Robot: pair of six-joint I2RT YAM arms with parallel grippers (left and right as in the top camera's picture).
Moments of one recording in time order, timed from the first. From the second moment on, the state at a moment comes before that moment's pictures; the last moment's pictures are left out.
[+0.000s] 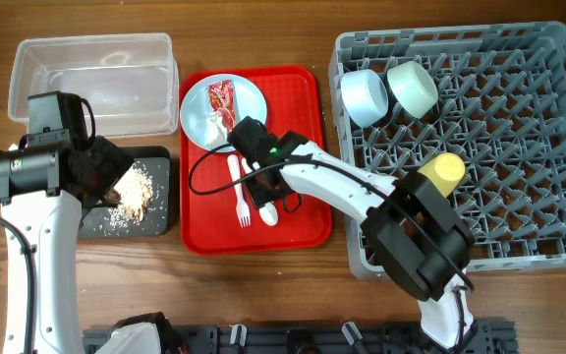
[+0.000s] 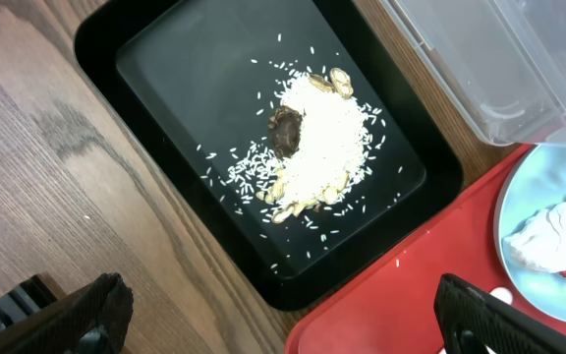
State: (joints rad) left arm 0.18 1.29 1.24 -1.24 -0.21 -0.75; right arm 0.80 2.08 1.44 -0.75 -0.01 0.35
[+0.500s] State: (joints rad) left arm 0.18 1.29 1.24 -1.24 -0.21 -0.75; right arm 0.80 2.05 1.45 -0.92 0.09 0.45
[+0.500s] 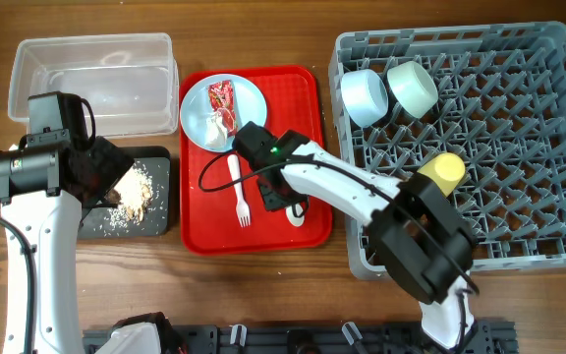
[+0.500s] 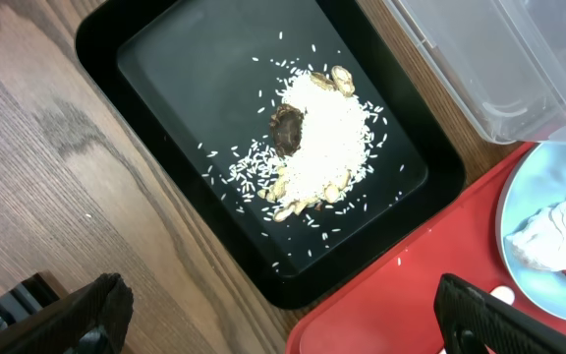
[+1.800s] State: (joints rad) left arm 0.18 1.29 1.24 -1.25 -0.21 -0.75; right arm 0.78 1.63 1.26 -0.51 -0.12 0.38
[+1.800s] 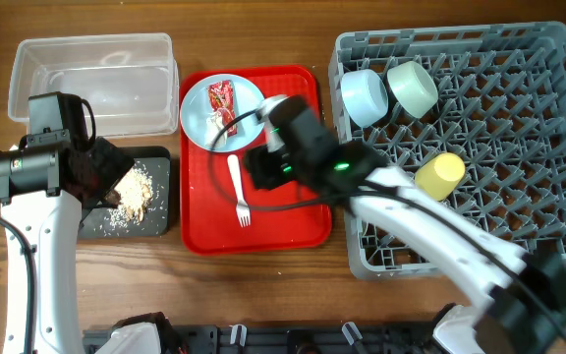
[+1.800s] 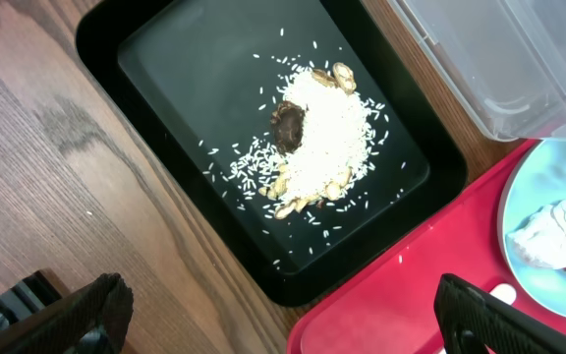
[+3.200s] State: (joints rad) left arm 0.17 1.29 1.24 -1.24 -0.15 -0.75; right arm 0.43 1.49 1.14 -0.96 0.07 0.32
